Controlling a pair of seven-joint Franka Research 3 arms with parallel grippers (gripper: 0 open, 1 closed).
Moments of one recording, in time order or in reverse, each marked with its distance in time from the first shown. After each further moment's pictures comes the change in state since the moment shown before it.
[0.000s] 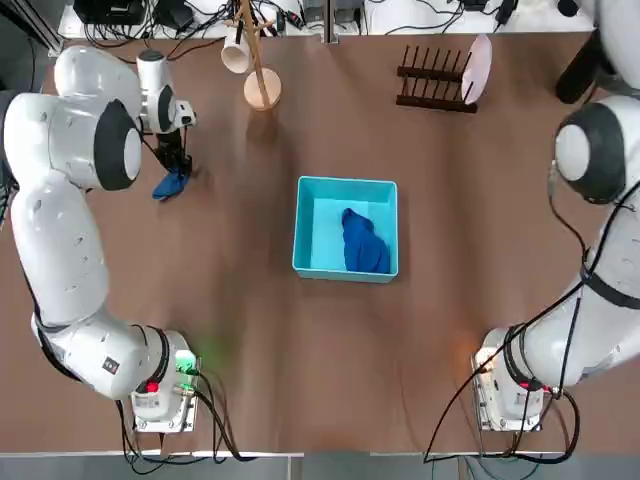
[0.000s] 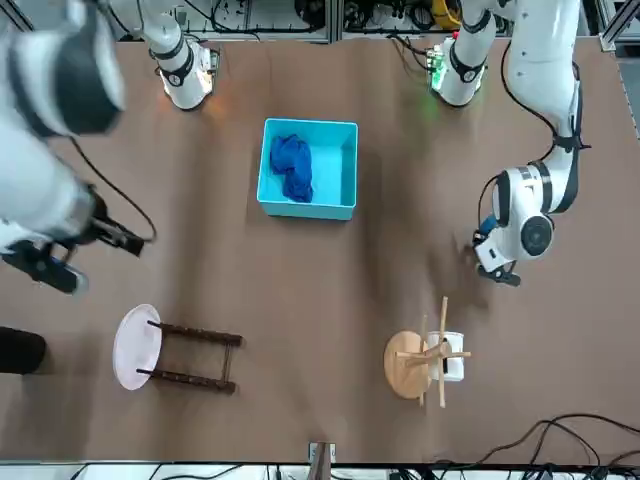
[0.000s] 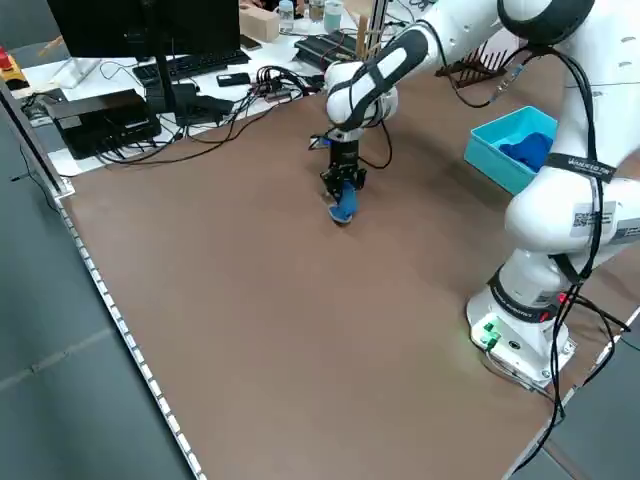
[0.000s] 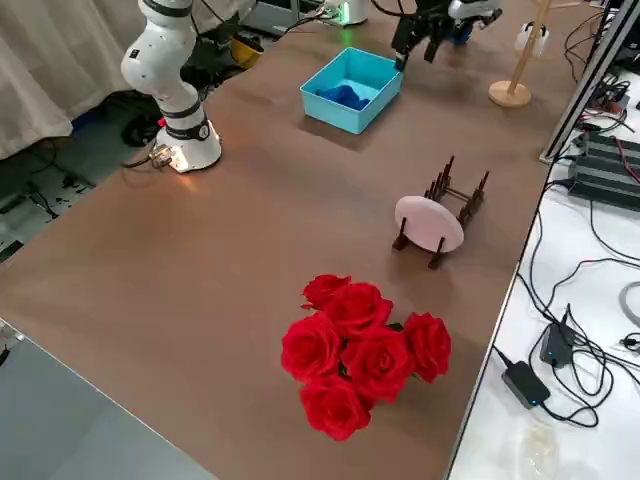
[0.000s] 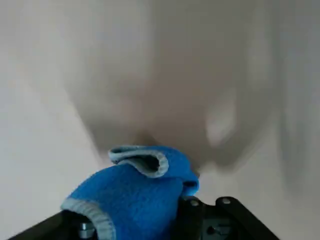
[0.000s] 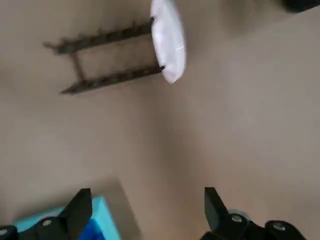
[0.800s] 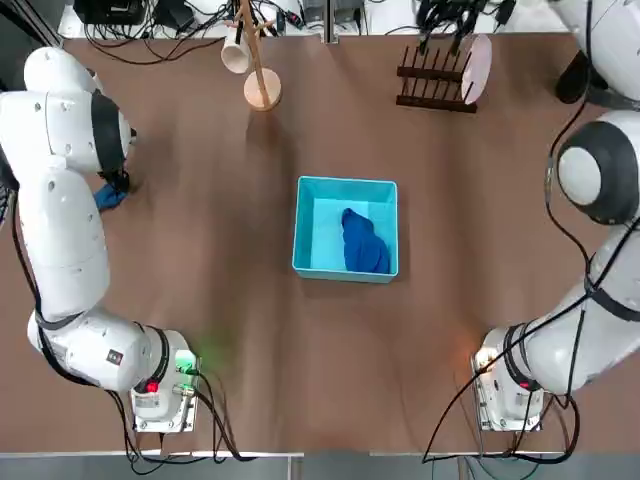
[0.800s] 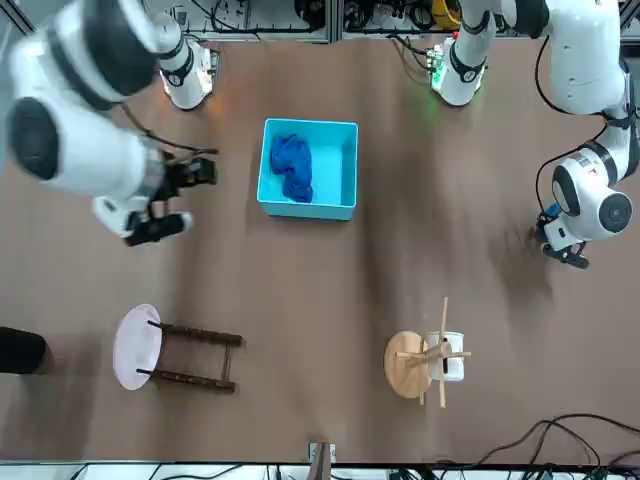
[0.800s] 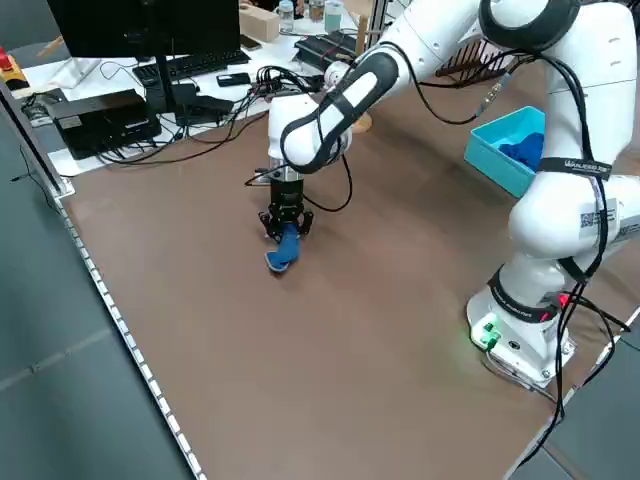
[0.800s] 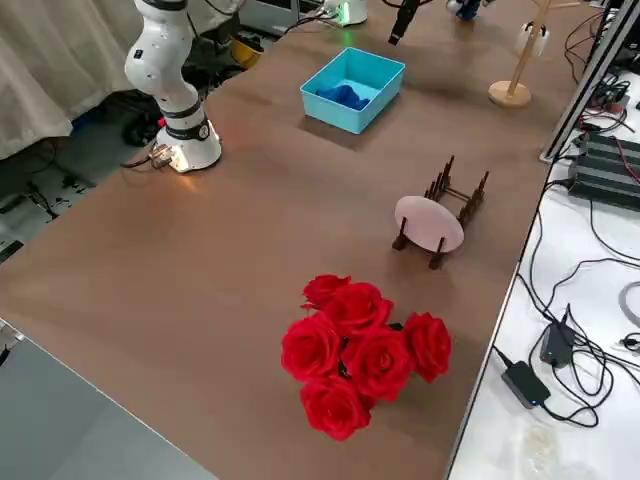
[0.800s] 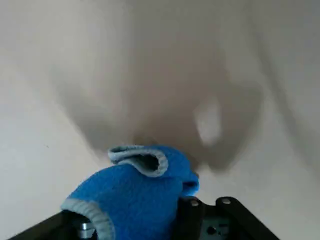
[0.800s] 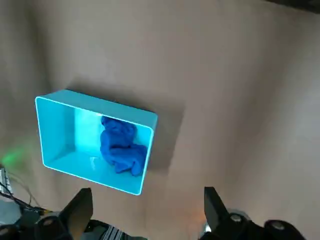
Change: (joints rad) left arm 0.129 0.093 0.201 -0.017 -0.010 0.126 0.432; right arm 0.210 -0.095 0.038 -0.293 0.200 0.087 -0.251
